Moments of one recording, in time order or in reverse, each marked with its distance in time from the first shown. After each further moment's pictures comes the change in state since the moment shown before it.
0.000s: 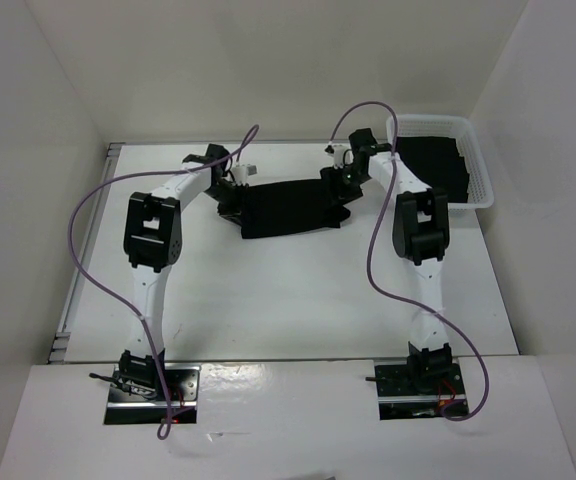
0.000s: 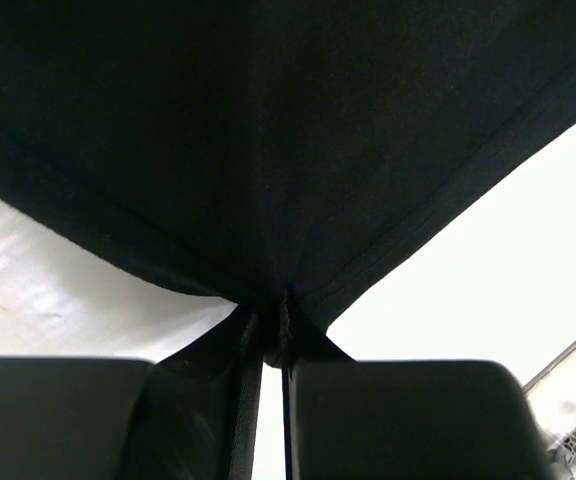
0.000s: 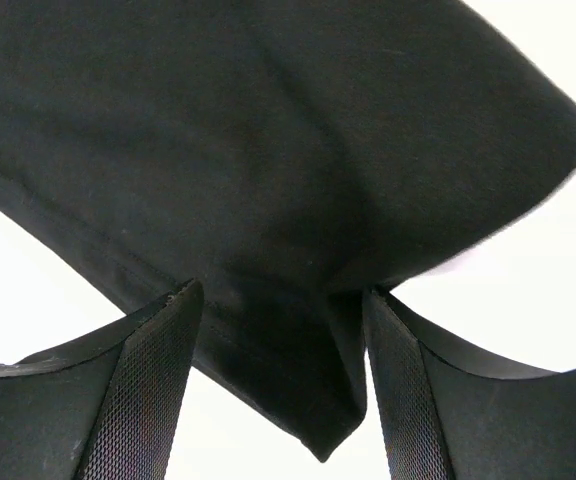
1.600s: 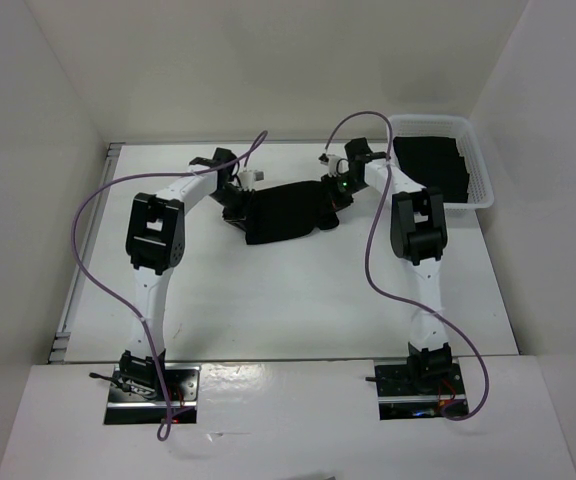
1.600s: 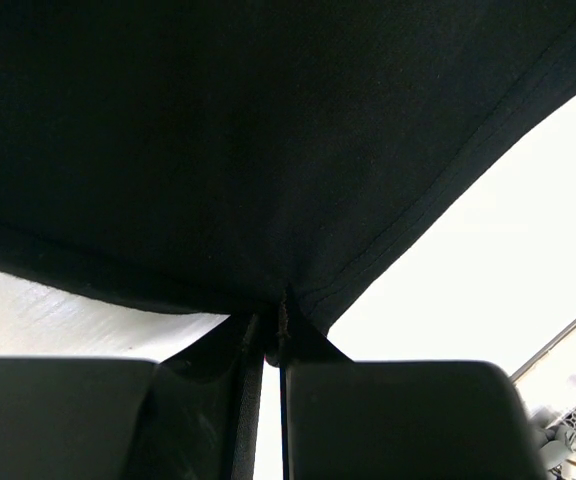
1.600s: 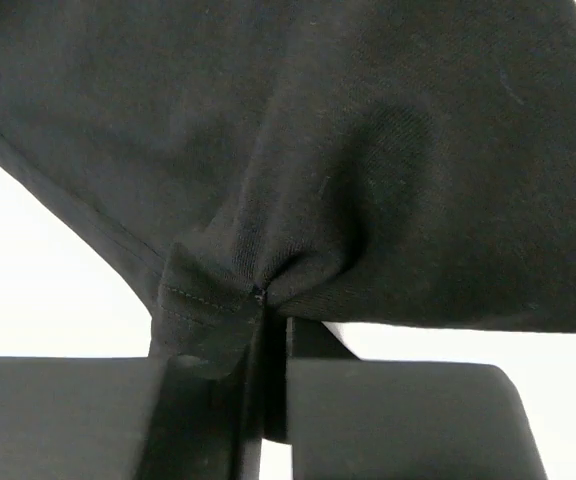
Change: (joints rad) left arm -0.040 -0.033 -0.056 -0.007 0.003 0.007; right arm 0.019 0.010 -0.087 0.067 -0.153 0.019
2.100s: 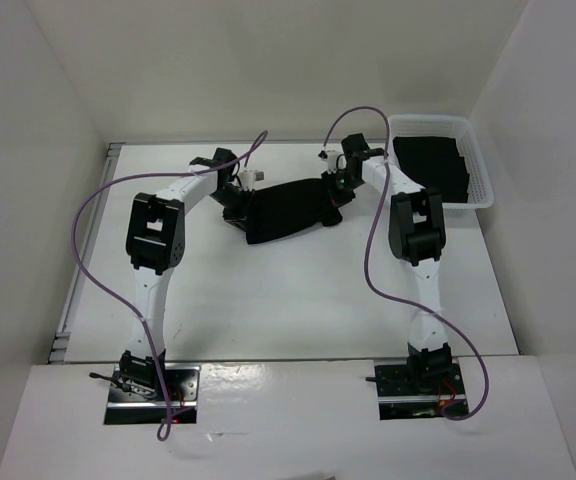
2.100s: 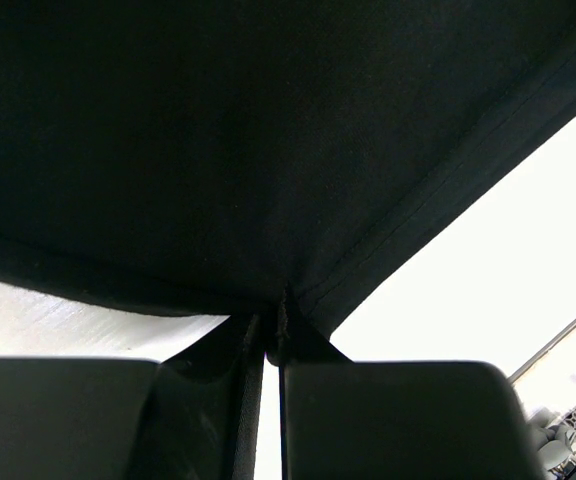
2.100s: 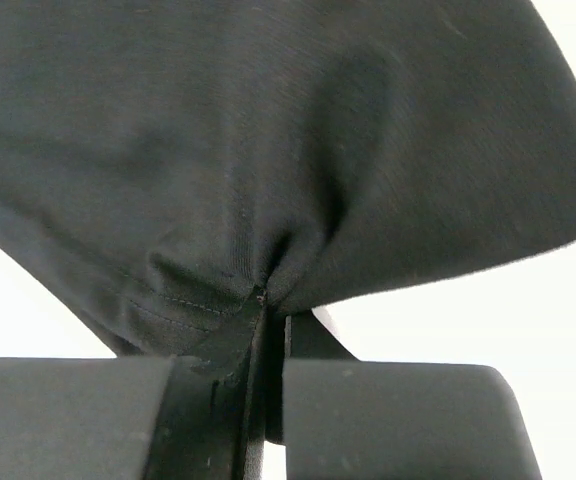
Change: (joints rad) left arm -0.002 0.000 0.000 -0.001 0.000 0.001; right arm 0.008 0.000 0.039 -0.020 0.129 0.000
